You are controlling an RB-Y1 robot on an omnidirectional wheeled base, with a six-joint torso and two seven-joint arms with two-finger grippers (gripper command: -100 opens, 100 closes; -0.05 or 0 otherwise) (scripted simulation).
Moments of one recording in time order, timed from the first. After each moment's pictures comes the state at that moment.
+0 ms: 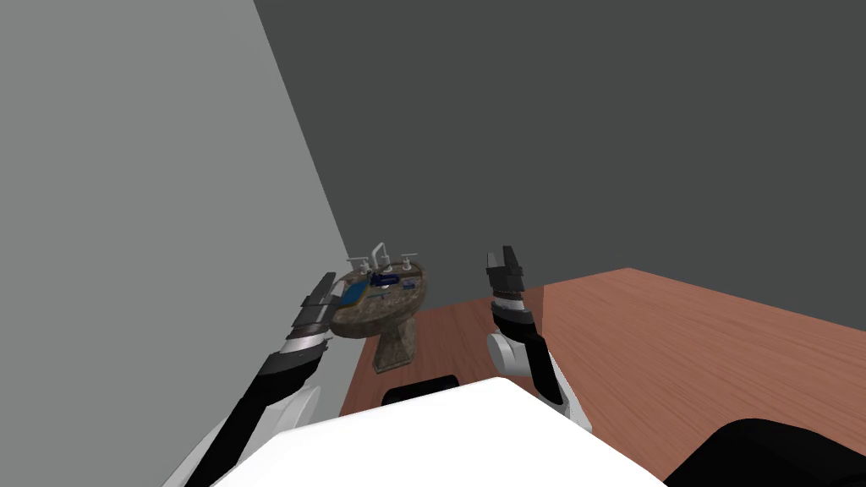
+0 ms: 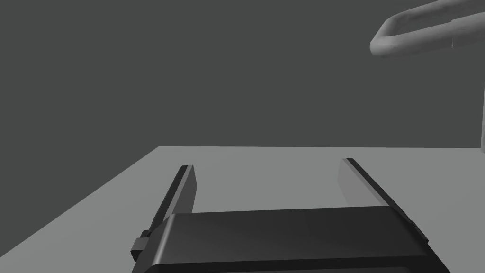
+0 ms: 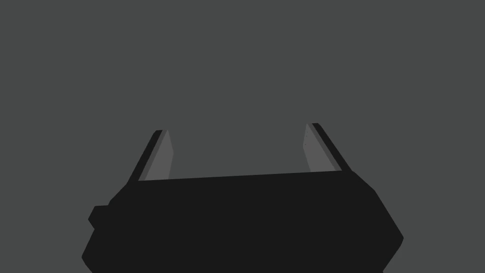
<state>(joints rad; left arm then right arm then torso) 0.51 0.15 0.02 -2.19 -0.01 -0.45 -0.12 0.45 0.01 -0.02 -2.38 -0.01 -0.48 0.09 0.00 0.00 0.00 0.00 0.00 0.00</state>
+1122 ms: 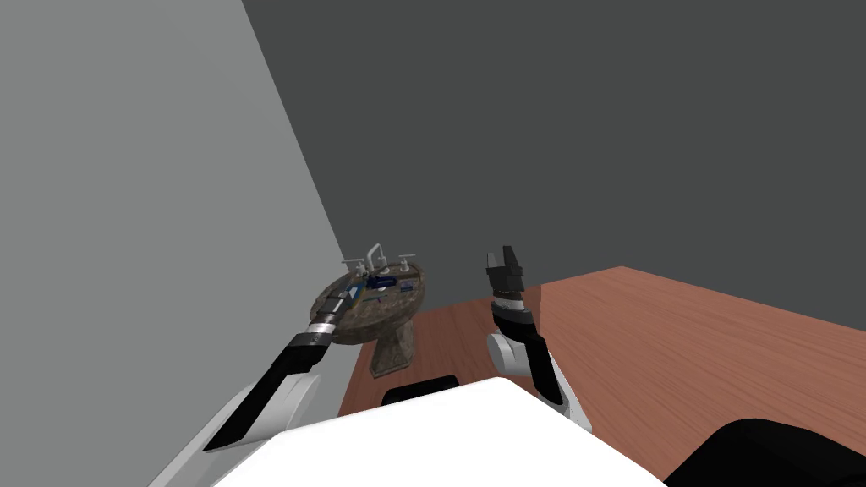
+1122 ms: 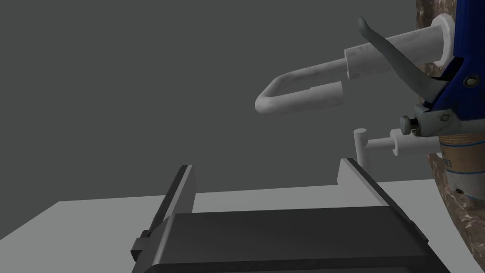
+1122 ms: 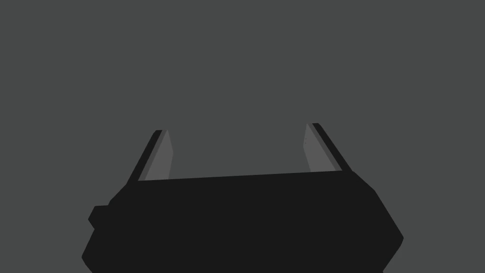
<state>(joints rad) 0.41 0.31 0.01 -2.08 0.06 -0.17 -0.01 0.45 0.01 -0.02 -2.38 -0.01 -0.48 0.09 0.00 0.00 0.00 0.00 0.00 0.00</state>
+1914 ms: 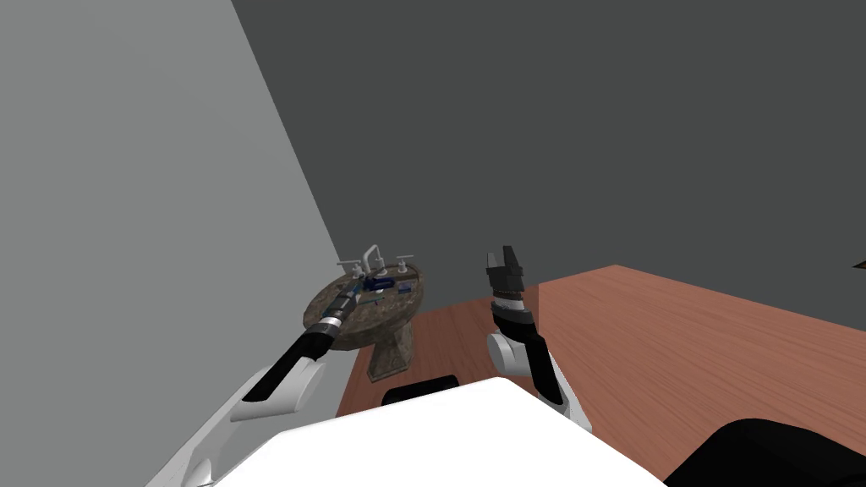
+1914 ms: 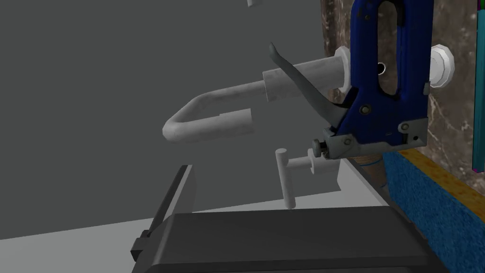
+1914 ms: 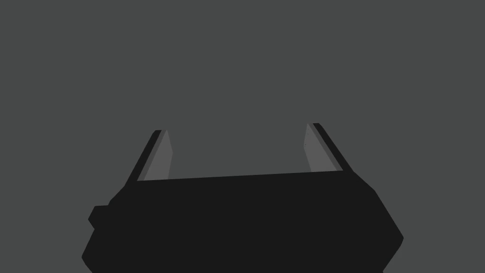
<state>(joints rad) 0.32 0.36 0.00 -1.98 0.11 0.06 0.08 0.45 0.01 -0.02 -2.38 -0.01 -0.48 0.09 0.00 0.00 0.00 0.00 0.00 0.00</state>
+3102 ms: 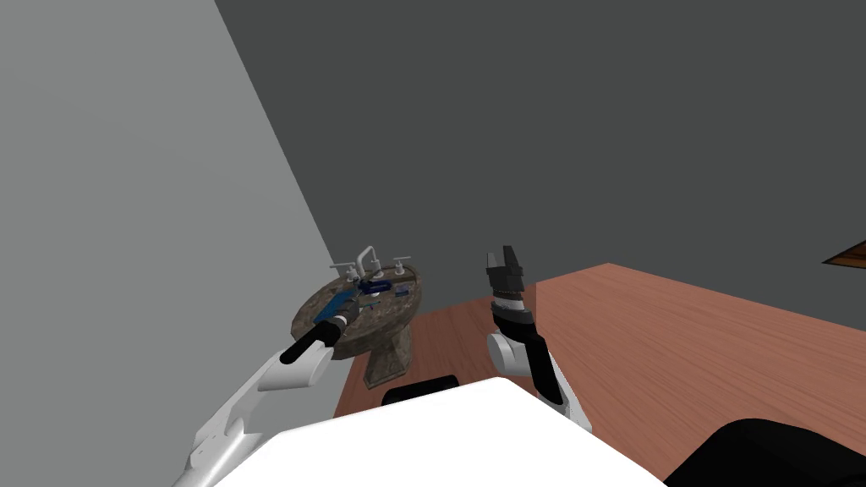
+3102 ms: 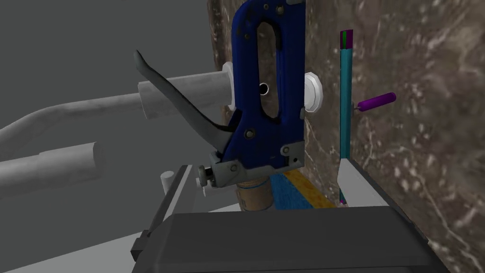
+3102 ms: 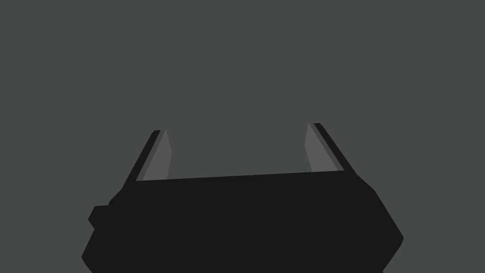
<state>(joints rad) 0.20 0.40 -0.01 -1.84 0.19 0.40 0.21 0.45 0.01 -0.02 -2.38 -0.01 -0.48 0.09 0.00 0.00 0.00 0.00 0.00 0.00</state>
